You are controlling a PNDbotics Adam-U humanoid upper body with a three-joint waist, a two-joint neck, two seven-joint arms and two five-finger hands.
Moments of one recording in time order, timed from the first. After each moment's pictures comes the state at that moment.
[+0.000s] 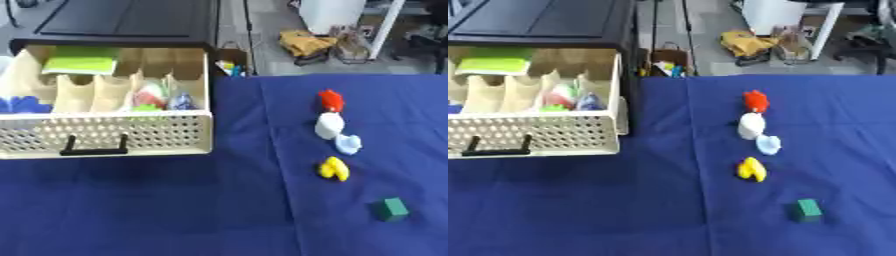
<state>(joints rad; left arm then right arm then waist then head) -0.25 0.26 0.14 -1.99 0.19 -0.57 0.30 -0.95 -0.86 0.19 -1.65 0.58 -0.06 0.16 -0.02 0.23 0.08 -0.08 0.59</state>
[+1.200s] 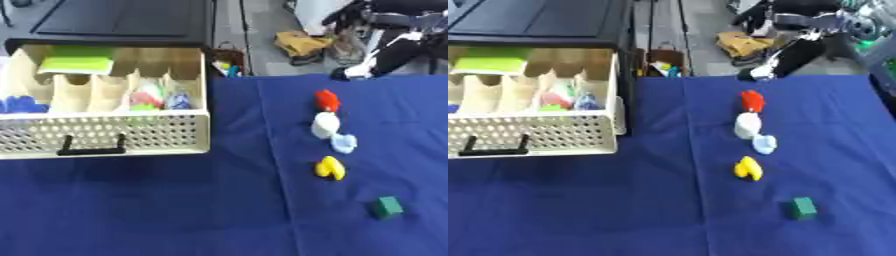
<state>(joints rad) -0.24 0.26 0.13 -1.99 0.19 -0.57 0.30 -0.93 -0.90 0.29 -1.47 0.60 -0.29 0.77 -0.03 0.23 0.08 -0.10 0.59</state>
